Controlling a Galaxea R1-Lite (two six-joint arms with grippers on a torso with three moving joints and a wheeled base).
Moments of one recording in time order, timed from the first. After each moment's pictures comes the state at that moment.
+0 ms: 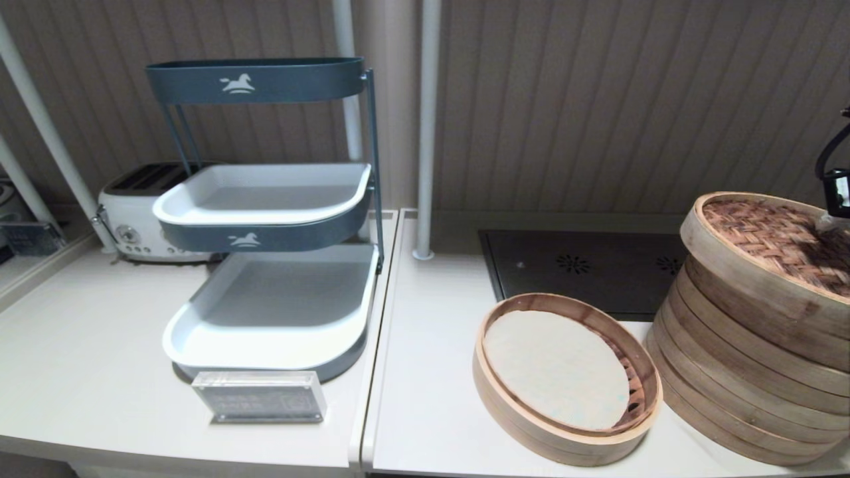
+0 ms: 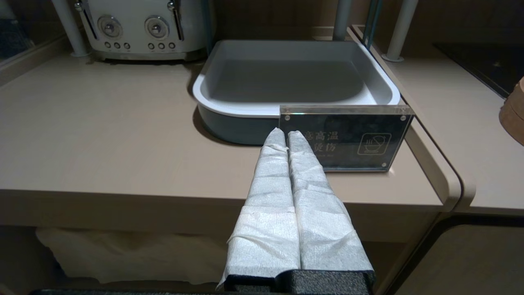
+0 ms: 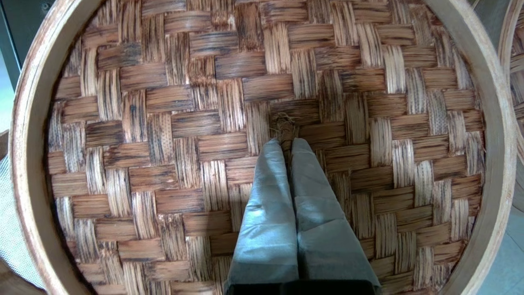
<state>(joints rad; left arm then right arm) 0.00 0.00 0.00 -0.05 -0.02 0.01 -0.39 1.77 -1.93 0.91 0.03 -0.04</state>
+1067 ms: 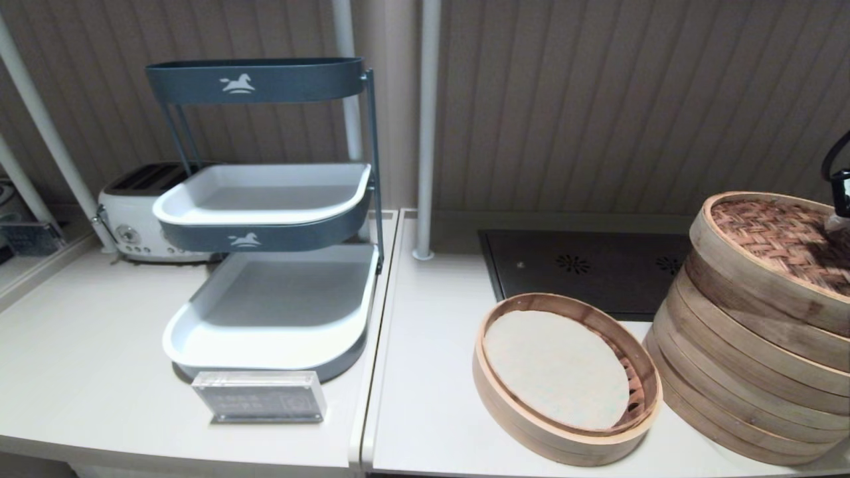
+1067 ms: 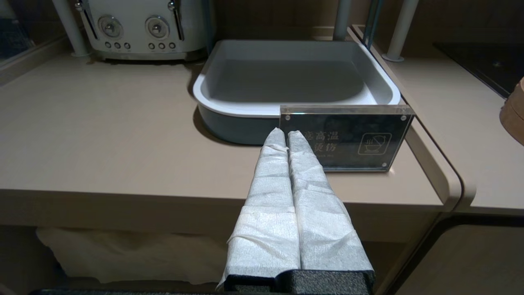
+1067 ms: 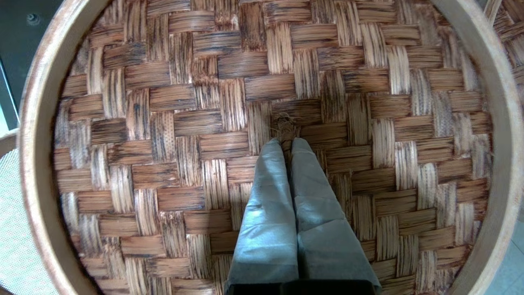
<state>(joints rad) 0.00 0.00 0.00 -0.05 -0.02 0.01 -0.42 1.79 -1.93 0.88 0.03 -0.05</state>
